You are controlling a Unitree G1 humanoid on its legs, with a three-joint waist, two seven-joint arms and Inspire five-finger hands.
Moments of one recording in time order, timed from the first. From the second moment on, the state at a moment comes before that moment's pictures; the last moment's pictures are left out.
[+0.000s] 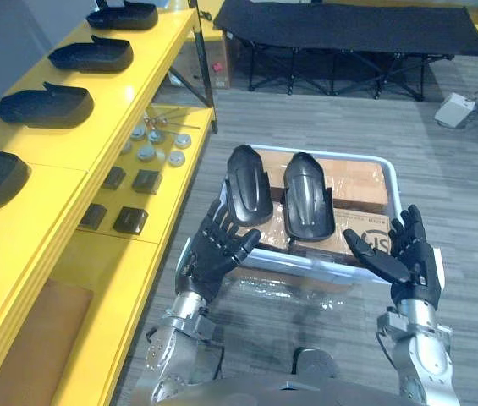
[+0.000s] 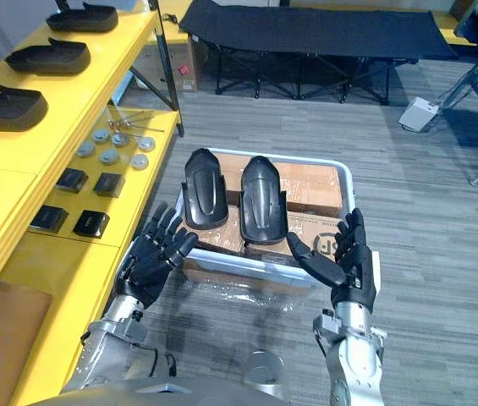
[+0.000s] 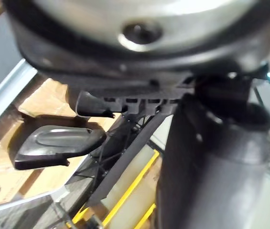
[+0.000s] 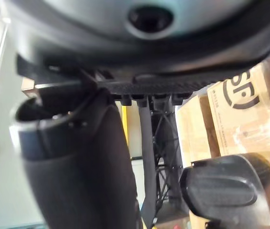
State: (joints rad) left arm 0.38 0.10 -0.28 -0.25 -0.66 -0.09 -0.10; right arm 0.33 -0.18 -0.11 -0.06 0.28 -0.24 -0.21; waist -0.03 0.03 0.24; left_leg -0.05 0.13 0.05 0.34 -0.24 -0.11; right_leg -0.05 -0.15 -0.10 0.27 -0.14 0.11
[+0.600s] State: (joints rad) left arm 0.15 0.20 -0.23 -0.13 -0.66 -0.09 -0.01; right arm -0.46 -0.55 -0.28 0.48 0.25 -0.04 -0.46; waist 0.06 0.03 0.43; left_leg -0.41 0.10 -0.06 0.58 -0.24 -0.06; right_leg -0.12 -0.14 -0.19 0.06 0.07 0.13
